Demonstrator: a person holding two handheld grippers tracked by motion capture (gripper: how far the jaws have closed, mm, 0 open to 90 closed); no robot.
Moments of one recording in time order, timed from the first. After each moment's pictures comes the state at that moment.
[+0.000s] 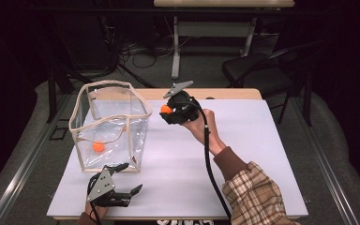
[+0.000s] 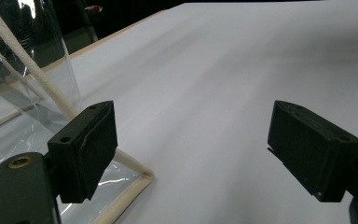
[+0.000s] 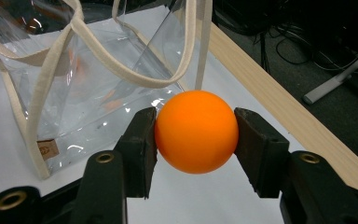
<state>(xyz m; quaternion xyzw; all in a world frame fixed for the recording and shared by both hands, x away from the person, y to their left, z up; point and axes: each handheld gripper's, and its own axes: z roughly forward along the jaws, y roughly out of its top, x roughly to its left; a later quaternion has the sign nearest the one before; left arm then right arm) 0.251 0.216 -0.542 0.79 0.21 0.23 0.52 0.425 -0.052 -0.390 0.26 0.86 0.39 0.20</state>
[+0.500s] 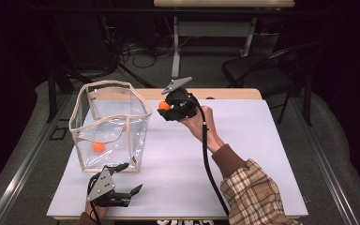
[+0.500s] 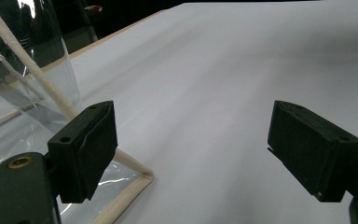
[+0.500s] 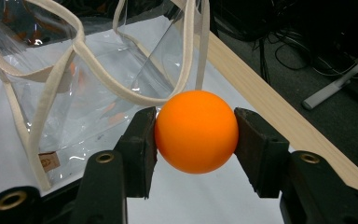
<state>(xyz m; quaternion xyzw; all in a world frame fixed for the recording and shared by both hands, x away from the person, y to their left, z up) 0.252 0.216 -0.542 0.79 0.21 0.23 0.52 0.429 -0.047 -0.381 0.26 0.86 0.40 0.20</state>
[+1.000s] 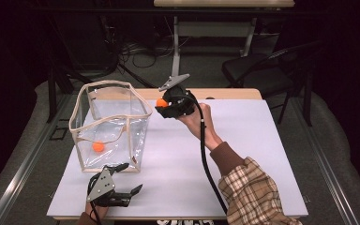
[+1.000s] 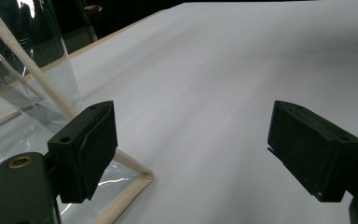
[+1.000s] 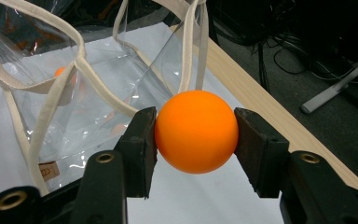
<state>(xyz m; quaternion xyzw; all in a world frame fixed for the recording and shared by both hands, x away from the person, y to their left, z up) 0.252 0.216 -0.542 0.80 0.21 0.23 0.52 0.432 -0.041 -0.374 0.26 0.86 0.40 0.20</state>
